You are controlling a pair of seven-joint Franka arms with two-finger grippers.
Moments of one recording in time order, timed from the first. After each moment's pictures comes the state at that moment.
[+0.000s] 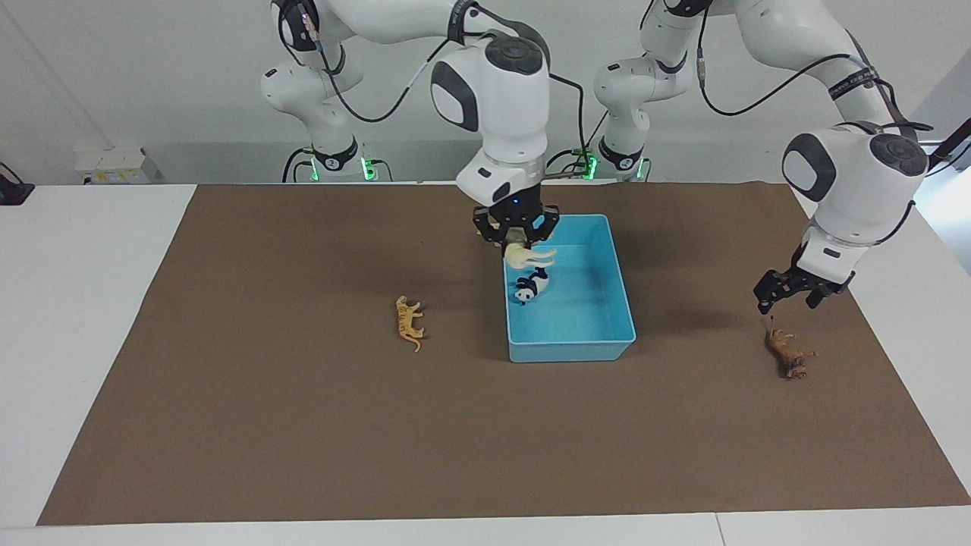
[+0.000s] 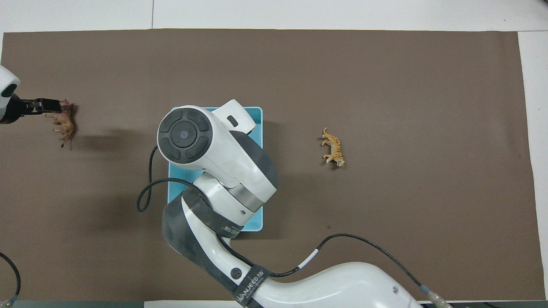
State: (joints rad) left arm 0.24 0.28 -0.05 -1.84 0.06 2.36 0.11; right arm 0.80 0.69 -0.04 -1.09 -0.02 1.88 0.88
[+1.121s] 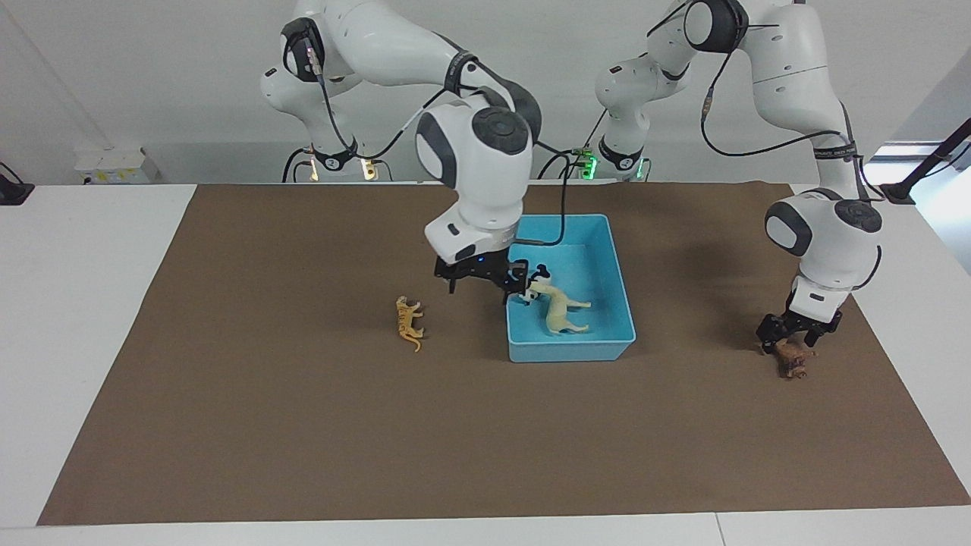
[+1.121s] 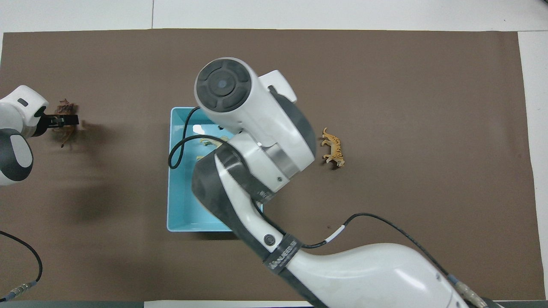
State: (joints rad) left arm 0.28 0.41 -0.03 -1.97 0.06 2.63 0.18; right arm 0.55 0.60 -0.10 -1.14 -0.02 1.69 0.69
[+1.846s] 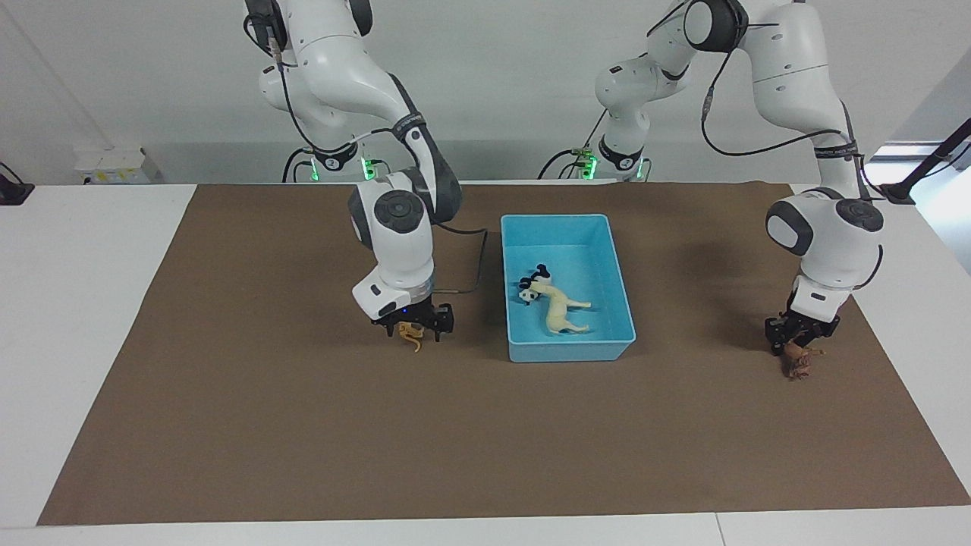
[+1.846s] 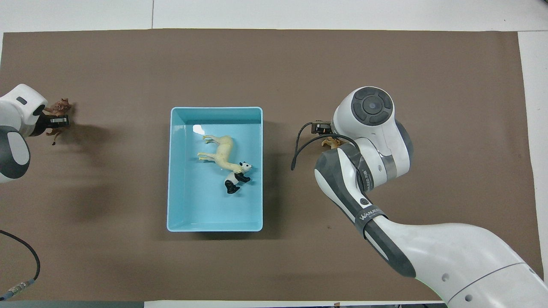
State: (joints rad) left arm 0.24 0.40 -0.04 -1.84 0.06 2.41 0.13; right arm 0.45 0.36 -0.10 -1.92 -0.02 2.32 0.47
